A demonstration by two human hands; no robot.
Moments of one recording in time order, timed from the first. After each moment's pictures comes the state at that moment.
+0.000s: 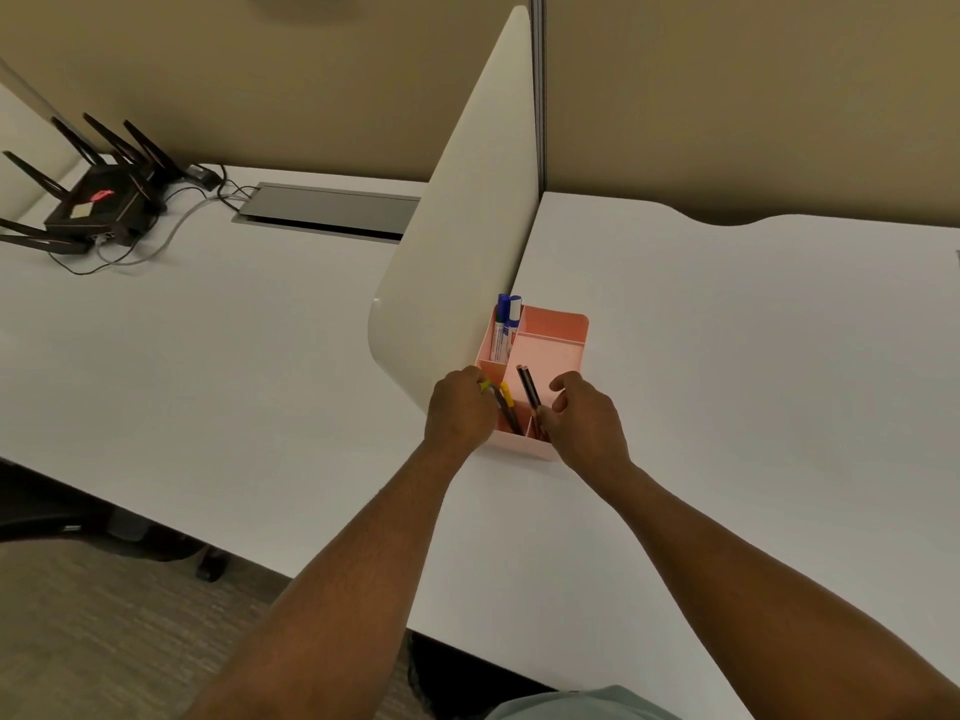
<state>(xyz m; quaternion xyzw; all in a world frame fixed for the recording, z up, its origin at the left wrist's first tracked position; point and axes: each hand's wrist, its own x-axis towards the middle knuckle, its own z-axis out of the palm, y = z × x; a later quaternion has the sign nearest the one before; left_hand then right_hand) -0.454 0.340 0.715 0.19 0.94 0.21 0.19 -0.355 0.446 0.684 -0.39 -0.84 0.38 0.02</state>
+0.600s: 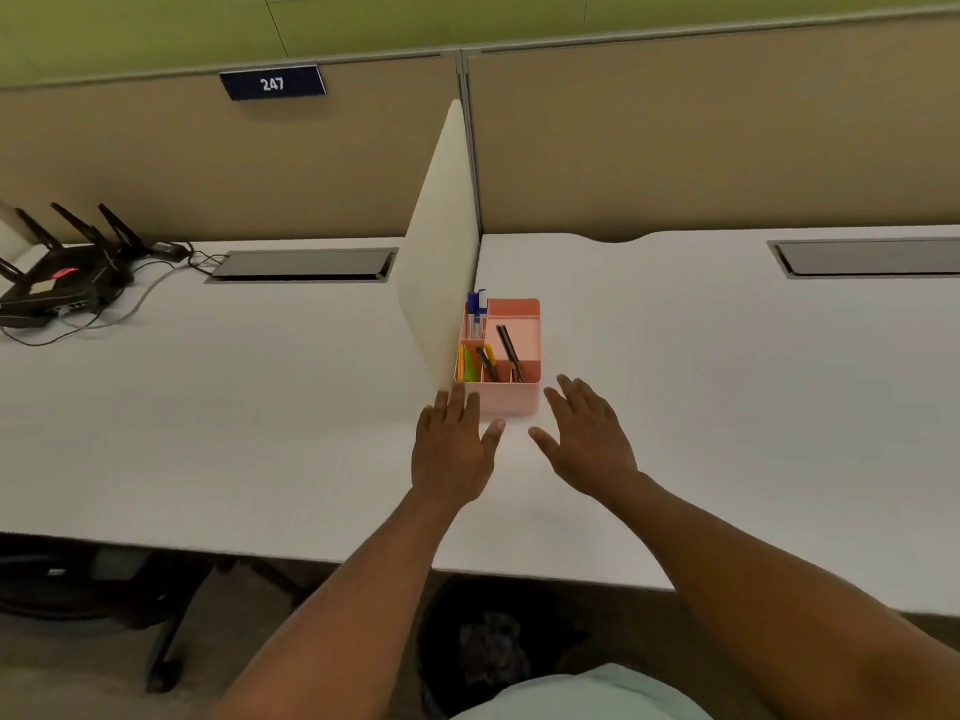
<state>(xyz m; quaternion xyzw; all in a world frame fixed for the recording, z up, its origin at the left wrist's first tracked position) -0.361 0.204 0.704 0.43 0.90 0.05 0.06 -0.230 0.337 0.697 -0.34 -0.93 0.14 0.01</state>
